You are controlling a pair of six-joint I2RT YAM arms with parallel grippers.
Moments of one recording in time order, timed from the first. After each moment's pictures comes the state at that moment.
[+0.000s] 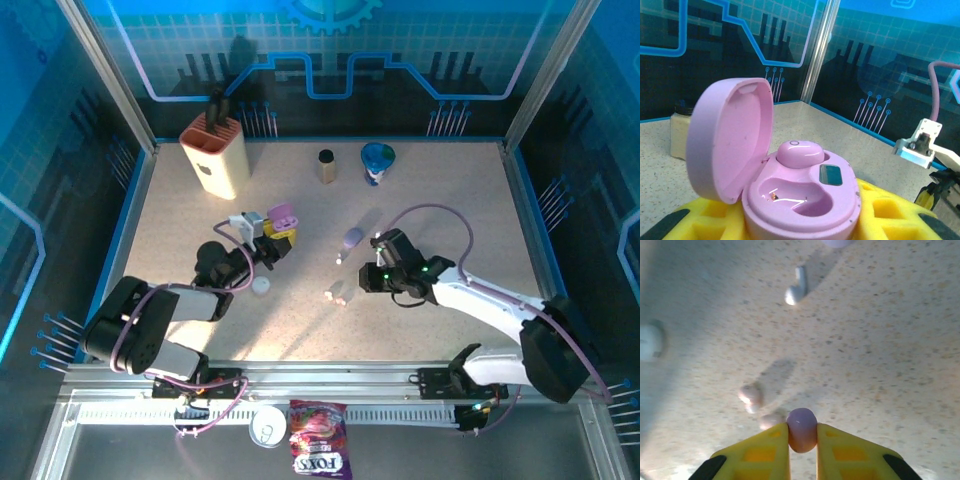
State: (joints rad) left arm -0.30 1.45 0.29 1.26 0.52 -0.29; right arm 0.64 1.26 0.68 -0.34 -0.16 0.65
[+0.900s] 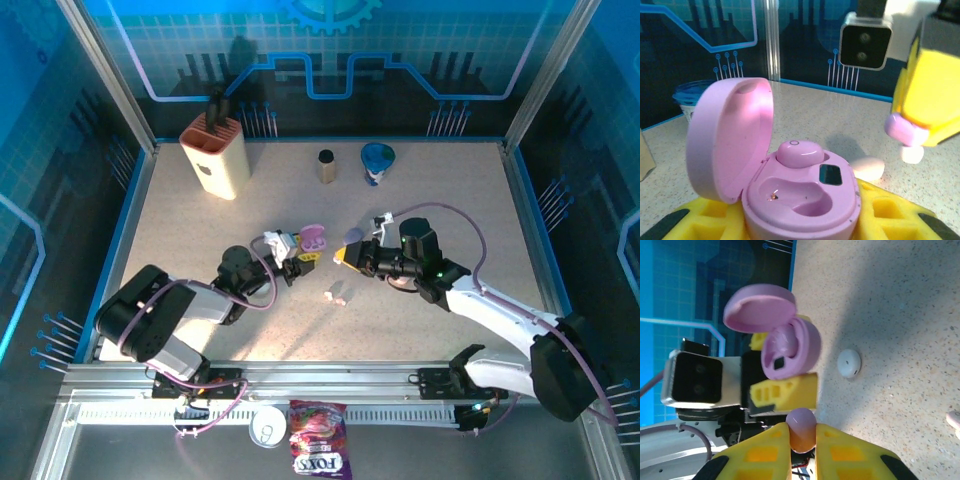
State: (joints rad) left arm -0.50 1.55 0.32 1.23 0.50 0.02; right arm 0.56 1.18 0.61 0.17 -0.60 1.08
